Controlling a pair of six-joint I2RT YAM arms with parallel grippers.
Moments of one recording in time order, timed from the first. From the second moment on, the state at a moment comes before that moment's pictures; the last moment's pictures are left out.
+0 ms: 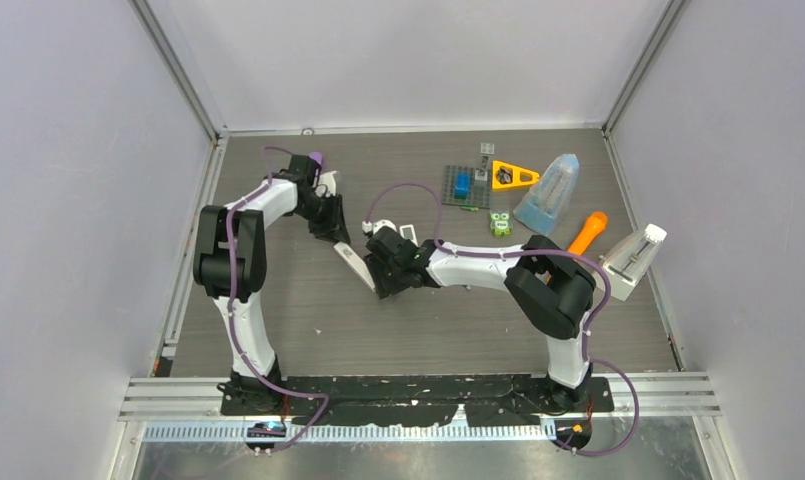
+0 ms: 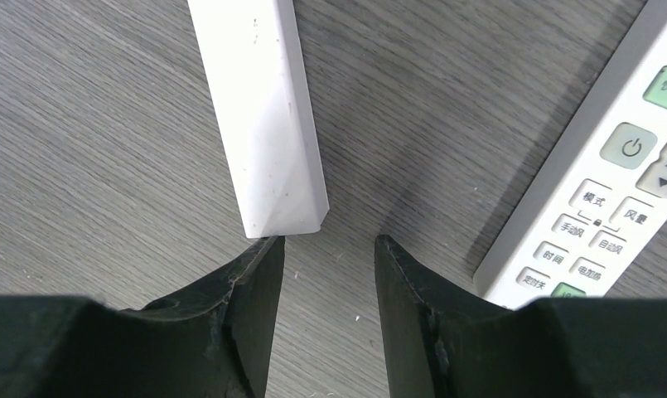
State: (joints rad) left arm -0.16 1.99 1.37 -0.64 0.45 -0.16; right arm 0.96 1.92 1.22 -0.26 0.10 0.43
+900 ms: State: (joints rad) left arm -0.14 1.99 1.43 -0.68 0.45 -0.16; right arm 0.95 1.96 1.31 -0.37 0.09 0.47
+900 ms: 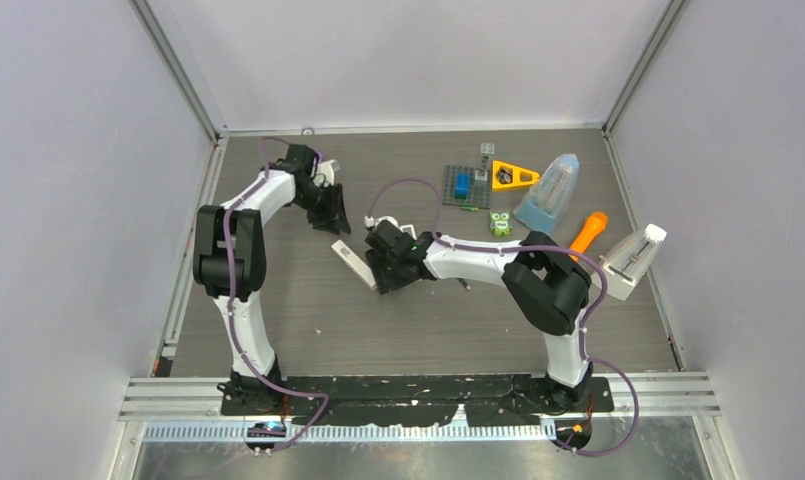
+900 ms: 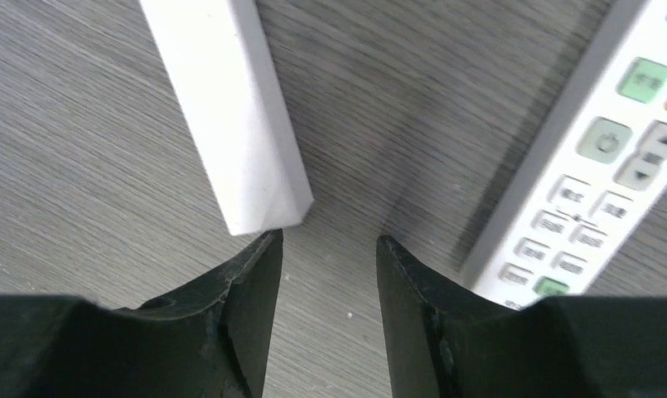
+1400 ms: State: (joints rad) left arm -0.15 1.88 1.40 -0.71 0.36 -0.33; right arm 0.86 1.63 1.19 -0.44 0.19 0.48
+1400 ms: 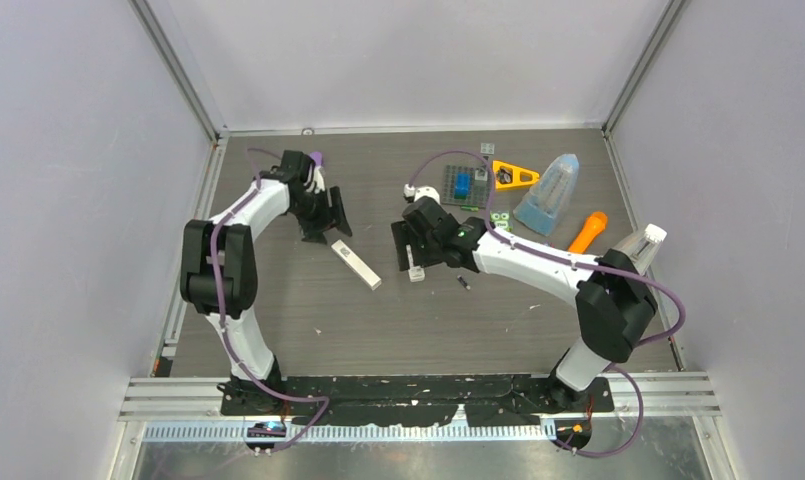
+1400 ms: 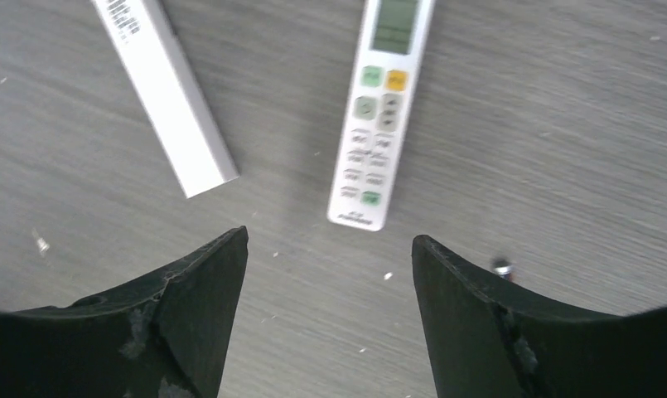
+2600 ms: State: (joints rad) left arm -0.28 1.86 1.24 -0.68 0.04 -0.55; right arm 0.79 1.86 1.22 -0.41 0.16 0.47
